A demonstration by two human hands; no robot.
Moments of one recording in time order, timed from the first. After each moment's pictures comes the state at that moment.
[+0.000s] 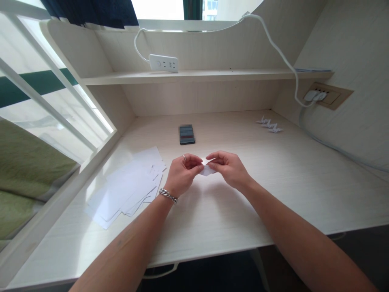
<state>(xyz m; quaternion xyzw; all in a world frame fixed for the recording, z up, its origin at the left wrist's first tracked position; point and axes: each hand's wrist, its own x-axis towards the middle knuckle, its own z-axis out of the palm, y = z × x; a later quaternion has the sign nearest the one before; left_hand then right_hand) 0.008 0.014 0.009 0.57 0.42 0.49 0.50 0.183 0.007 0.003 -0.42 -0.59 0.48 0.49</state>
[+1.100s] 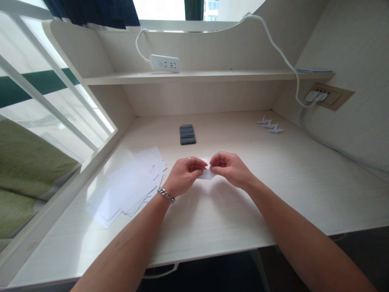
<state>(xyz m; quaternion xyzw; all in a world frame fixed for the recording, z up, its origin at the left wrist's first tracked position) 0.002 0.015 0.014 0.65 0.40 0.41 0.50 0.191 0.008 0.008 -0.44 -0.64 0.45 0.45</state>
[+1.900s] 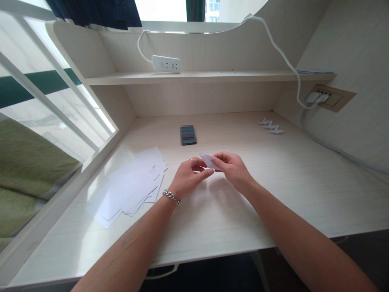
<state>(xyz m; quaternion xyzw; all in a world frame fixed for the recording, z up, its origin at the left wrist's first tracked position) 0.011 0.013 0.007 0.67 0.43 0.41 0.45 0.182 0.013 -0.001 -0.46 -0.54 0.48 0.52</state>
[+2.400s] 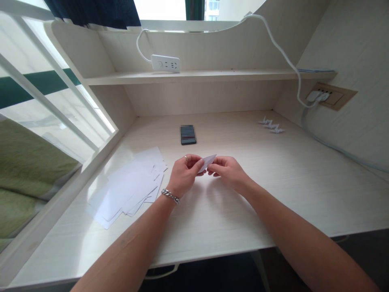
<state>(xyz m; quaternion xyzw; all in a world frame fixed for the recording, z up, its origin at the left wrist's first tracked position) 0.012 0.014 0.007 0.55 0.42 0.49 0.53 0.176 0.006 0.007 -0.49 -0.57 0.50 0.43</state>
